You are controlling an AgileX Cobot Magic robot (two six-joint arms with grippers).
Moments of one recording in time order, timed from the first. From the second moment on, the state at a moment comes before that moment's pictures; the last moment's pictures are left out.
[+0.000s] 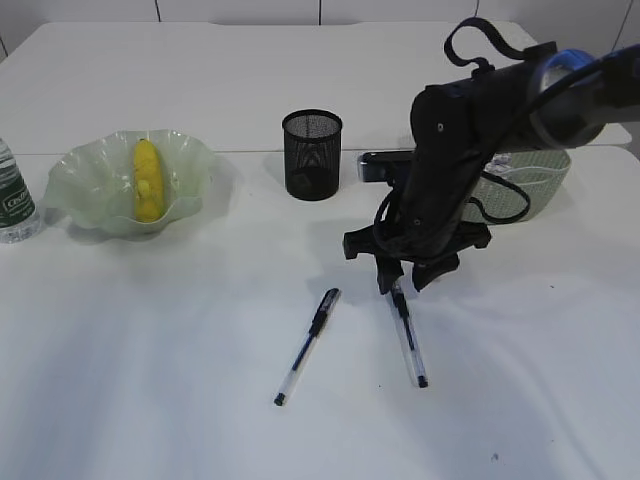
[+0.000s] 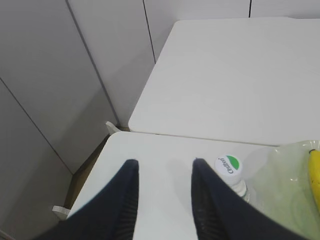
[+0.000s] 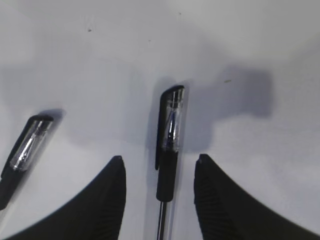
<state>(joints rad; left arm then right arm) 0.08 1.26 -1.01 0.92 0.28 -0.88 0.39 2.11 -1.50 0.02 0.85 0.28</state>
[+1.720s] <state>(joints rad) 0.08 1.26 -1.01 0.92 0.28 -0.88 0.39 2.16 -1.51 0.02 0.82 0.29</state>
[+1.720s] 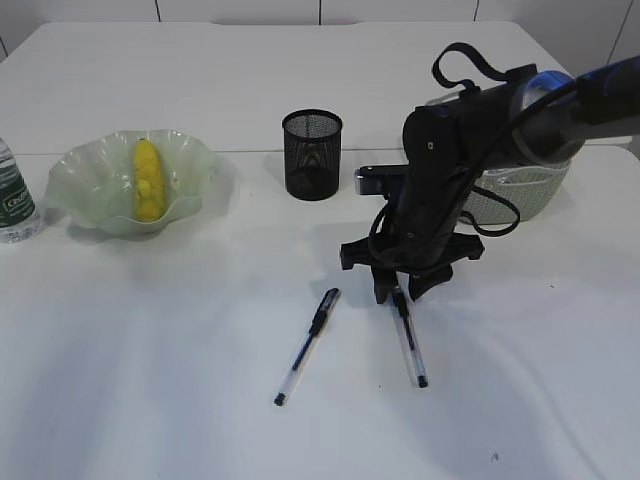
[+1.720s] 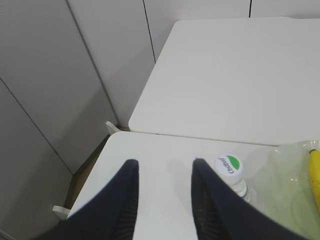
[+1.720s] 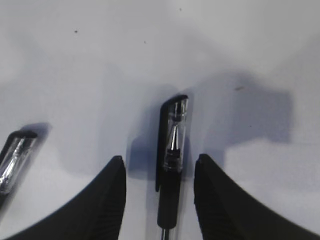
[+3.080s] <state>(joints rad) 0.08 1.26 -1.01 0.92 0.30 -0.88 0.39 2.20 -1.58 0.01 0.87 0.29</state>
